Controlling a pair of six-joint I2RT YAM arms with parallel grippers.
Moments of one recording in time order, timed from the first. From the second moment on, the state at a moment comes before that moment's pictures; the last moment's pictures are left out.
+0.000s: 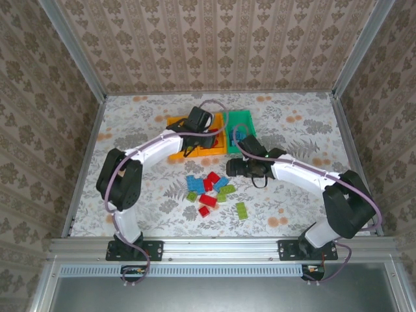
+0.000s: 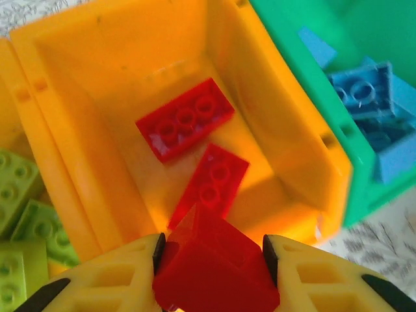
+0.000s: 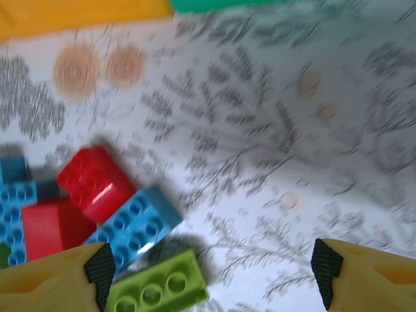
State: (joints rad) left arm -0.64 1.88 1.42 -0.43 -0.05 -0.20; right arm 0.61 1.52 0.95 -0.50 -0.01 0.60
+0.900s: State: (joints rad) left arm -0.60 2.06 1.64 -0.44 0.11 -0.23; right arm 0.78 1.57 0.89 -0.43 -0.08 0.48
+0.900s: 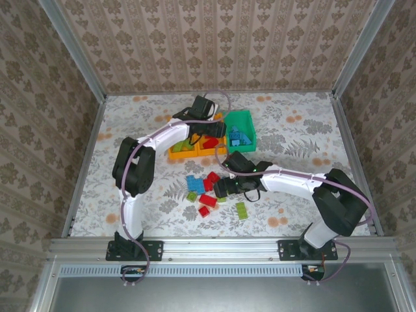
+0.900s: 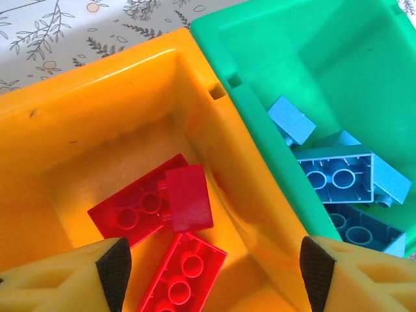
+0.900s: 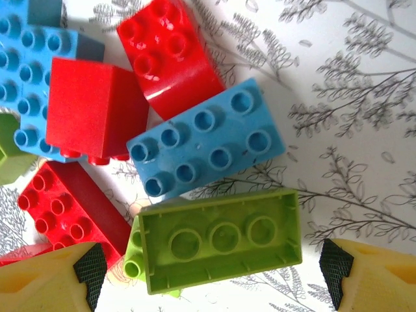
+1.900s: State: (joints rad) left arm -0.59 1.85 1.40 -0.41 0.13 -0.26; right arm 0.86 1.65 1.03 -0.67 0.20 0.50
